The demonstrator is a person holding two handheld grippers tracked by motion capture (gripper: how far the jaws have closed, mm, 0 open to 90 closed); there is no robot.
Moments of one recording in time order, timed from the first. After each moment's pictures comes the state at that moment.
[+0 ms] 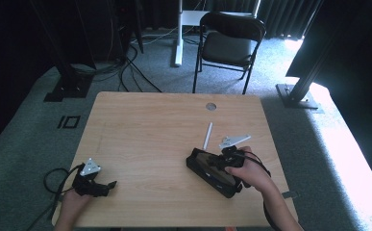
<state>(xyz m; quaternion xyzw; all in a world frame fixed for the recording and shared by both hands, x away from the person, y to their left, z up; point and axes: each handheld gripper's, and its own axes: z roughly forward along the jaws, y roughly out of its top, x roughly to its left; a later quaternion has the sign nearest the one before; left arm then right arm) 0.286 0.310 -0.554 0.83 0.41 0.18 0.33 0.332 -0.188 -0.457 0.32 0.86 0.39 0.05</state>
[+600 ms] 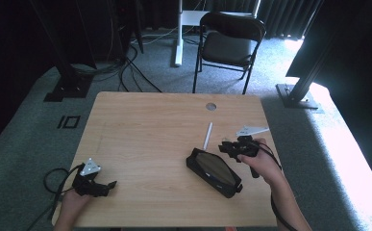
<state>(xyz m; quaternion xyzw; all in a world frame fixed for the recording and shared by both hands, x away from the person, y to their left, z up) 0.286 0.310 -0.554 0.83 0.41 0.18 0.33 0.361 -0.231 -0.452 0.38 0.82 0.43 0.10</state>
